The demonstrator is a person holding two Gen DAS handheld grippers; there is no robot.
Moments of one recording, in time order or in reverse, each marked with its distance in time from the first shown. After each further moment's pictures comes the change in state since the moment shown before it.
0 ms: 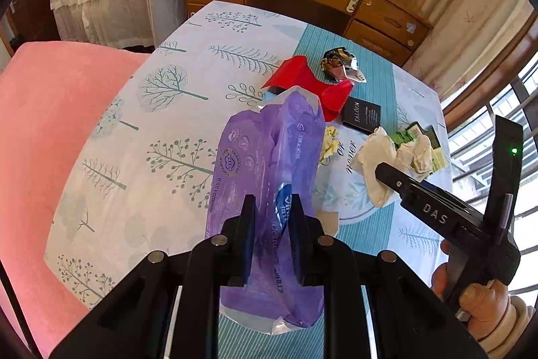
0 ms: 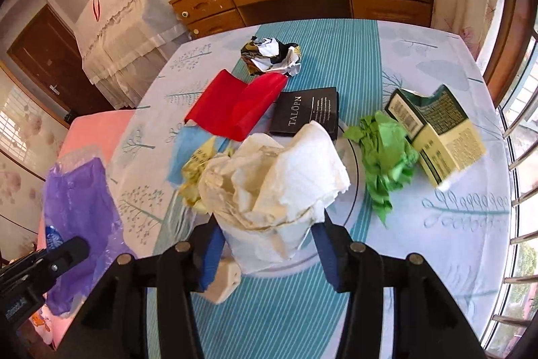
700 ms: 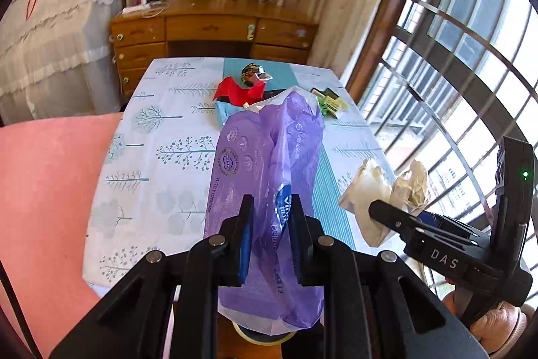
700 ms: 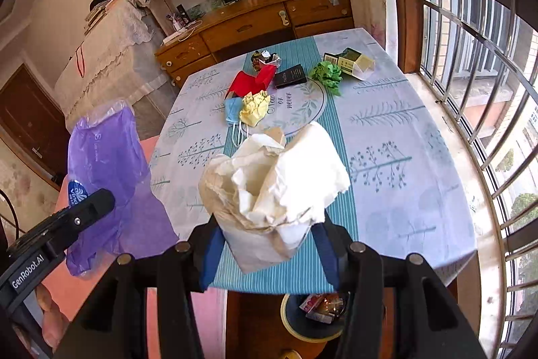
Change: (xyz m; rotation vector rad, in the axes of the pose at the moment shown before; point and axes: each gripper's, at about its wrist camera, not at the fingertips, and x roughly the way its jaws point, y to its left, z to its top) left arm -0.164 0.074 -0.136 0.383 -0.177 -0.273; right arm -0.168 0.127 -0.218 0.229 -0.235 -0.150
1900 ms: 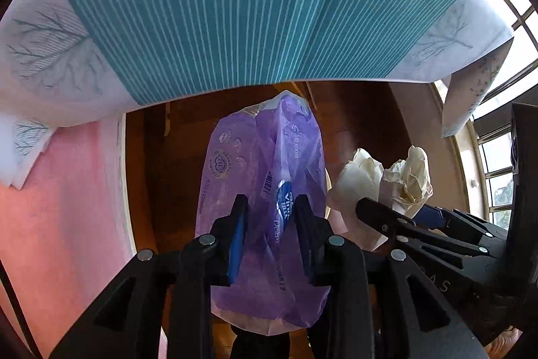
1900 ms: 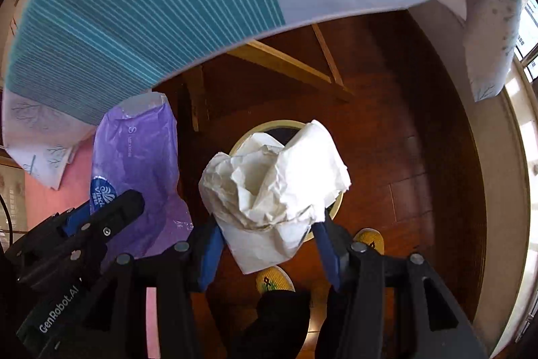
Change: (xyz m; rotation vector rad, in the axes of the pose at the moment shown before) left arm 0.215 -0.026 -0.297 0.059 0.462 0.065; right arm 0.188 -0.131 -0.275 0.182 0.414 -0.089
